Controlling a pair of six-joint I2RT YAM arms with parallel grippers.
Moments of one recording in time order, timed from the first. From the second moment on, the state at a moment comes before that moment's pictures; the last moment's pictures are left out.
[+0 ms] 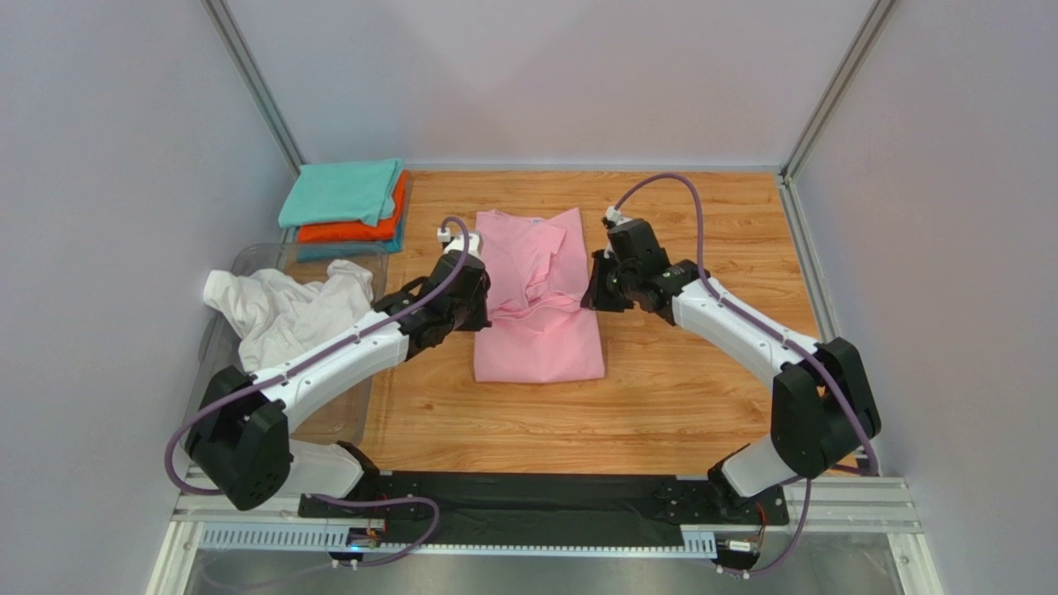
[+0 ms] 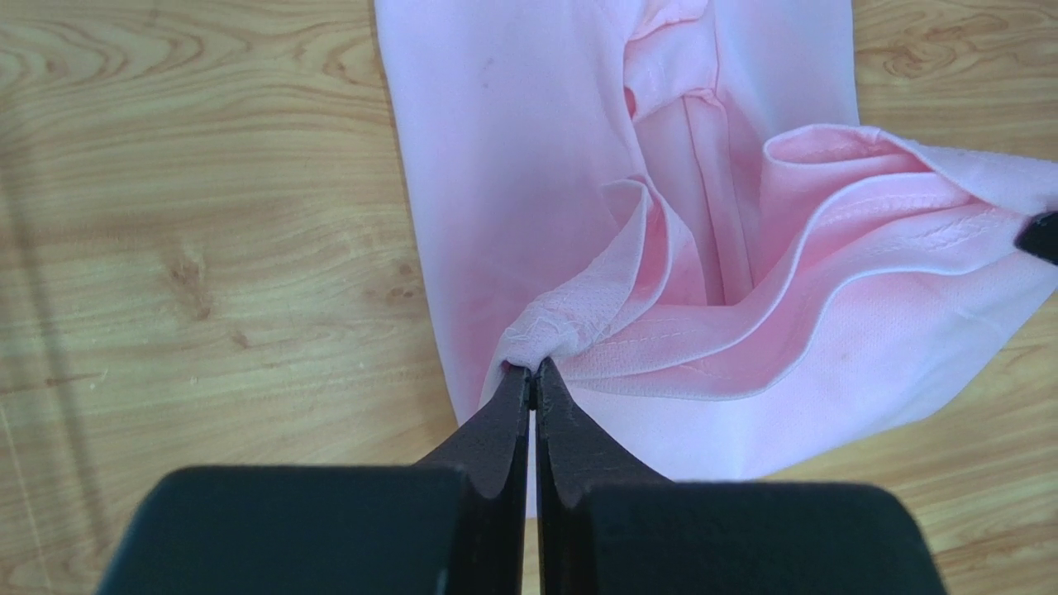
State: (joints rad) left arm -0.67 1.32 0.92 -0.37 -0.25 -0.53; right arm 0.53 1.50 1.08 -0.40 -0.09 0.54
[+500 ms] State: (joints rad) left arm -0.58 1.50 0.96 -0.25 -0.16 -0.46; right arm 0.48 1.67 1.16 -0.35 -0.12 0.52
